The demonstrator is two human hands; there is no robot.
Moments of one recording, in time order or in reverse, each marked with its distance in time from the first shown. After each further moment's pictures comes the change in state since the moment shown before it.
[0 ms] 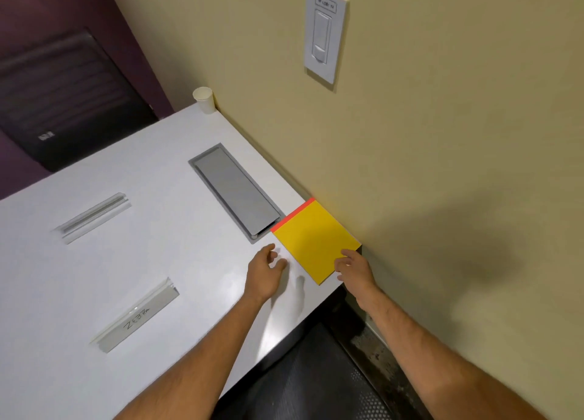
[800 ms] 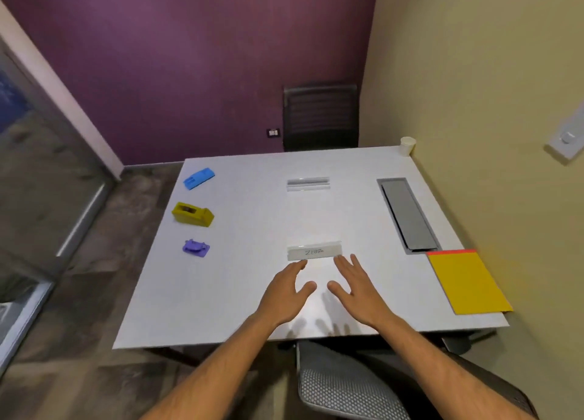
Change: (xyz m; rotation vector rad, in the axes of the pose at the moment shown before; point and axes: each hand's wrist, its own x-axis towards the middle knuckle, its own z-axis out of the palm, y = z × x) left_hand -0.340 -0.153 -0.228 0.091 0.409 0.009; right_hand -0.319 0.010 0.235 -0.913 -0.574 -0.974
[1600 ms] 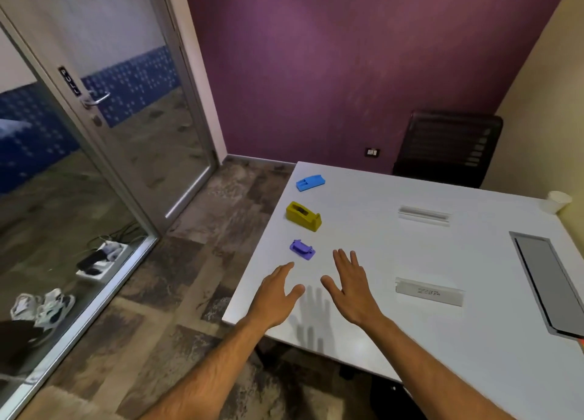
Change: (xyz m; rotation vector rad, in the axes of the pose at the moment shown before) left_hand -0.090 -0.211 -0.217 -0.074 0.231 -0.291; right_hand 0.088 -0.249 0.194 -0.113 -0.105 -0.256
